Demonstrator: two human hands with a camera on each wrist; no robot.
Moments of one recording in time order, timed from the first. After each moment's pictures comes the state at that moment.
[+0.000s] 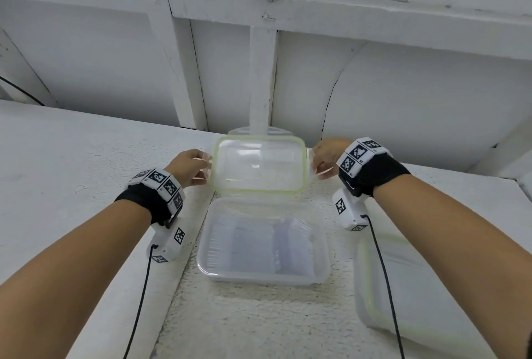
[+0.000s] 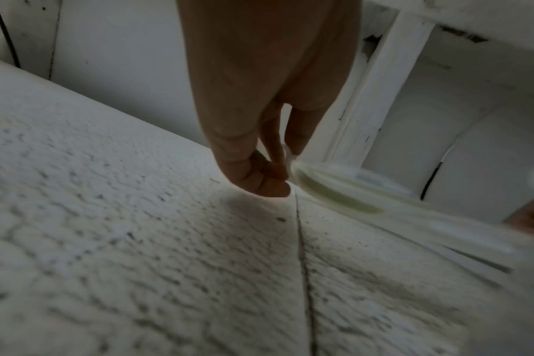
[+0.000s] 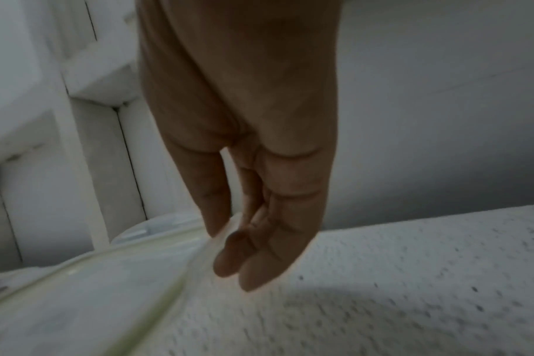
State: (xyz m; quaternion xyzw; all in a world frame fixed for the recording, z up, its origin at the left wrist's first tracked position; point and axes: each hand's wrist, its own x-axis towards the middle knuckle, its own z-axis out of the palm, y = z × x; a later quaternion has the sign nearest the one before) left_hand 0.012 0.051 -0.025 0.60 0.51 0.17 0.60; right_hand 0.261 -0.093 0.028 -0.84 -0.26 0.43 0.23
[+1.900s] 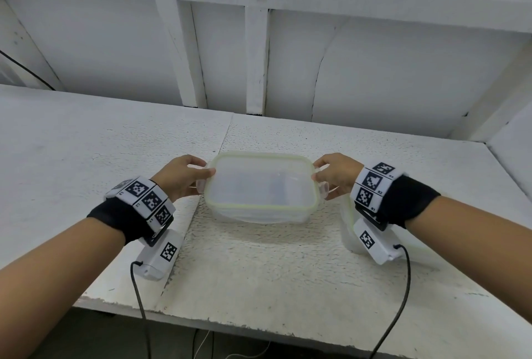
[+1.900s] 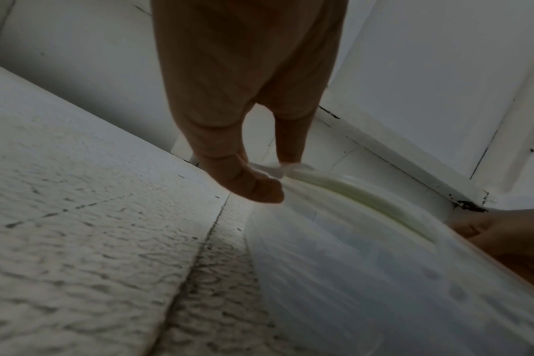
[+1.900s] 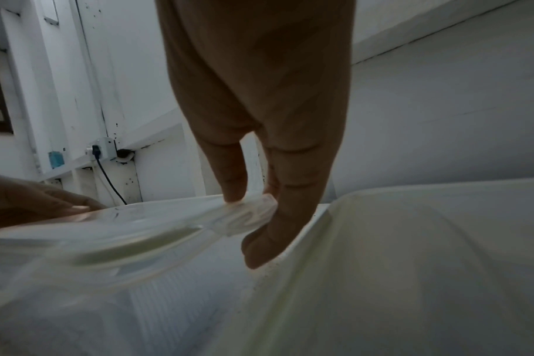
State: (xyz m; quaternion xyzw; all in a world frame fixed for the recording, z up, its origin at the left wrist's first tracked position) left_hand -0.059 -0.063 -0.006 0.58 0.50 0.15 0.62; right_hand 0.174 -0.225 0.016 -0.84 -0.24 0.40 0.28
